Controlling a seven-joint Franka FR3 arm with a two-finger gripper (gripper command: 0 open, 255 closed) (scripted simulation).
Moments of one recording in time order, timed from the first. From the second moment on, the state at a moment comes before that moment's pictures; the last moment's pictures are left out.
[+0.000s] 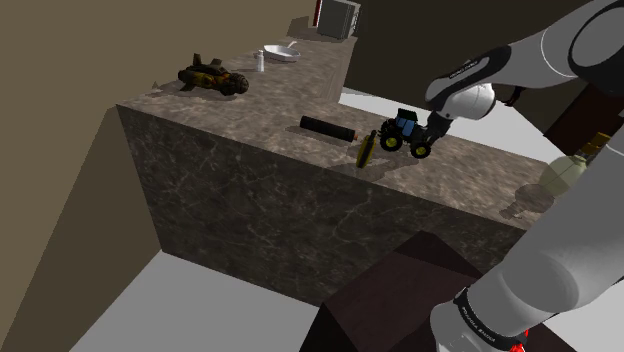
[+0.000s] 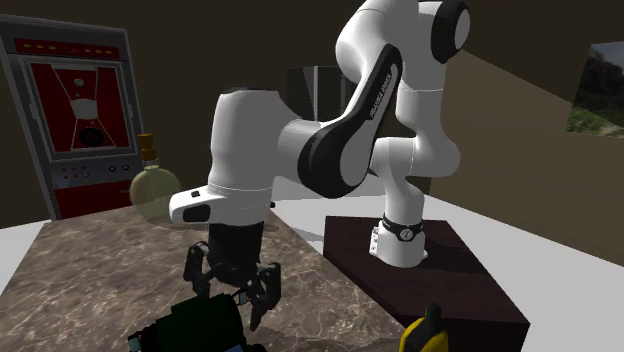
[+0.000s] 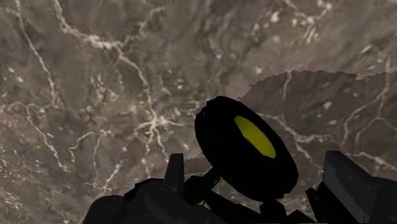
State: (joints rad) arm -0.19 0.13 -0.50 -2.21 0.13 2.54 -0.56
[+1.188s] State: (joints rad) arm -0.18 0.09 -0.51 -2.18 0.08 2.47 -0.53
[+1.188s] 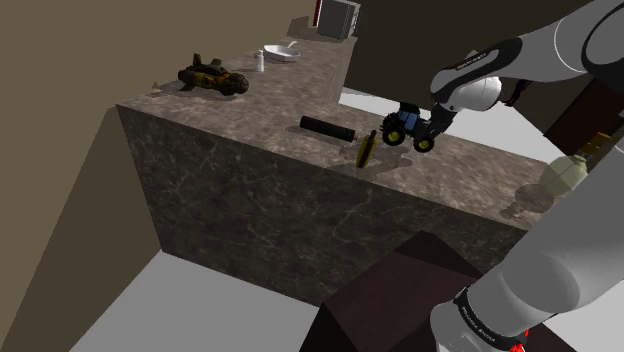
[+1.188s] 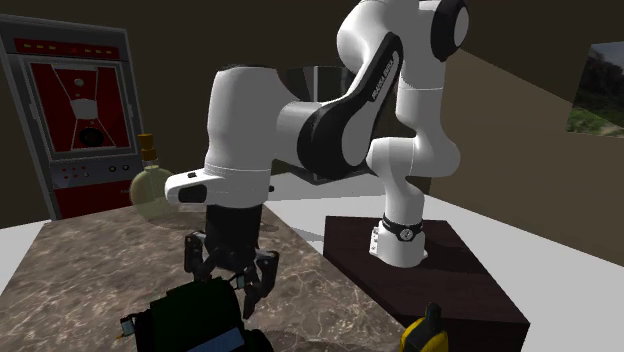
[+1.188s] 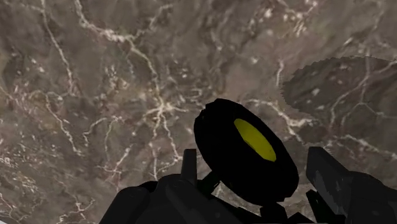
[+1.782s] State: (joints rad) arm -0.18 0.02 -0.51 -2.14 0.03 2.37 -0.49
